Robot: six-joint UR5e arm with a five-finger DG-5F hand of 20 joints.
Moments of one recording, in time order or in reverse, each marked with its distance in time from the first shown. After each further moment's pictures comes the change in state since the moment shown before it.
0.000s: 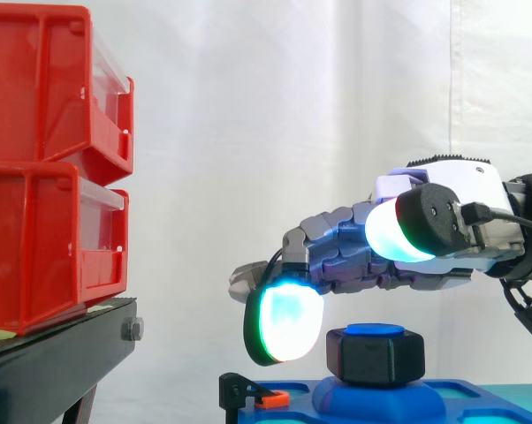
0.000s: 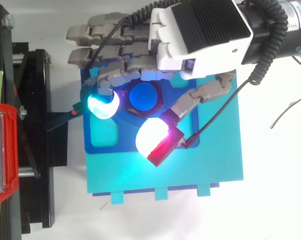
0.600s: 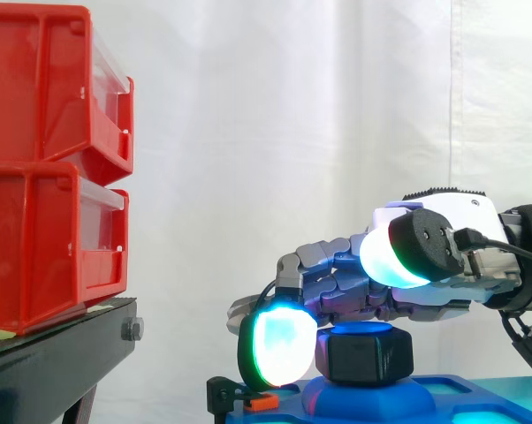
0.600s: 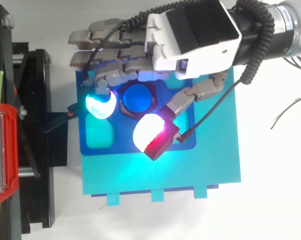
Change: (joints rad) arm -0.006 -0.034 -0.001 0.014 -0.007 0.026
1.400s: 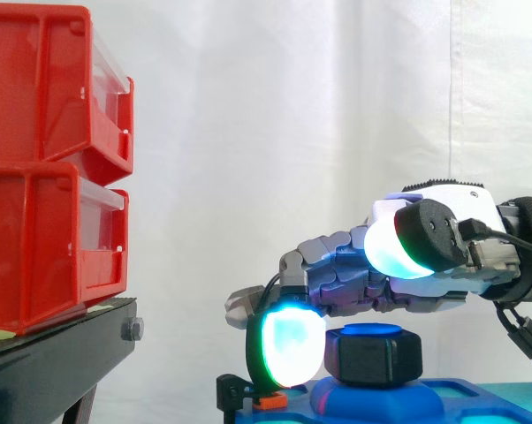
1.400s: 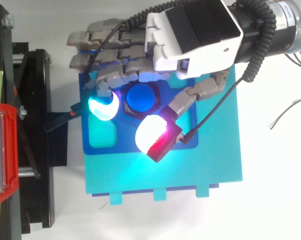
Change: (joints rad) arm -0.009 0.000 0.018 0.001 -0.040 0.000
